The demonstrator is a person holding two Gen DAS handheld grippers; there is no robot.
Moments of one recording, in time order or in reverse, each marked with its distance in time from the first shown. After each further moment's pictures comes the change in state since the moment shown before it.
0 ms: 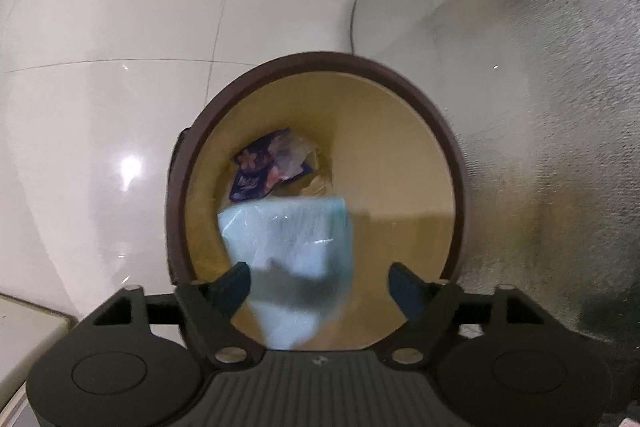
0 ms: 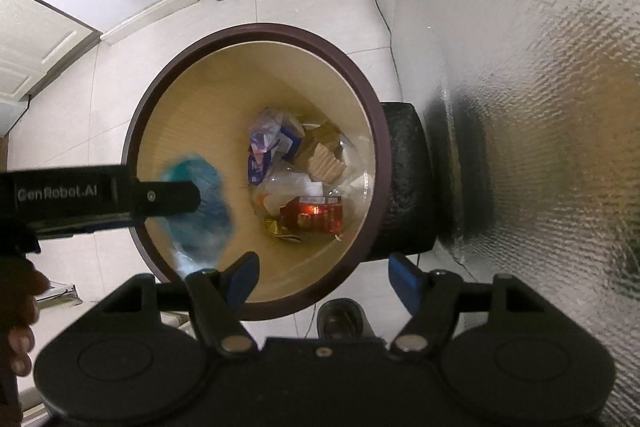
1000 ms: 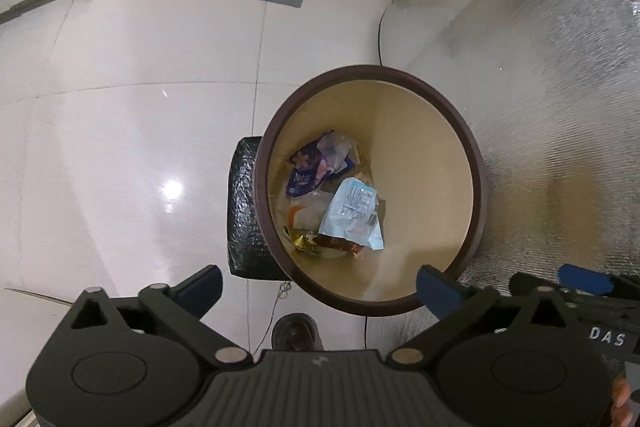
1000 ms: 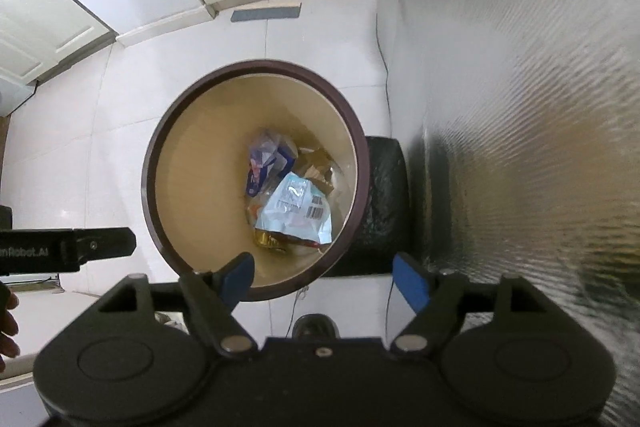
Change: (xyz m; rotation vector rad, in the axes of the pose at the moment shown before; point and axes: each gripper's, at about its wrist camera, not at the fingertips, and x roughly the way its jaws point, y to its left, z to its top) left arm -0.074 0.008 -0.046 0.040 -0.086 0.118; right arm -0.066 0.009 -0.013 -0.111 -0.117 -0.055
